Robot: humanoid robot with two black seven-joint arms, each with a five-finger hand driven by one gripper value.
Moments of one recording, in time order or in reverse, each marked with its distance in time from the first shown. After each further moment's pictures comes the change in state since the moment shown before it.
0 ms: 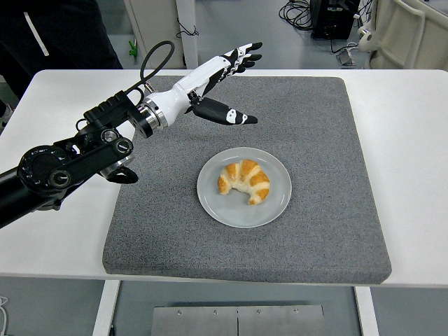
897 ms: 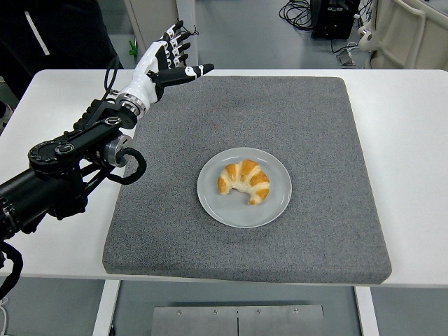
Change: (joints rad) left arm 0.006 -0.131 -0.062 0.374 -0.522 0.069 -0.073; right arm 0.000 0.000 0.000 0.000 0.000 0.000 0.000
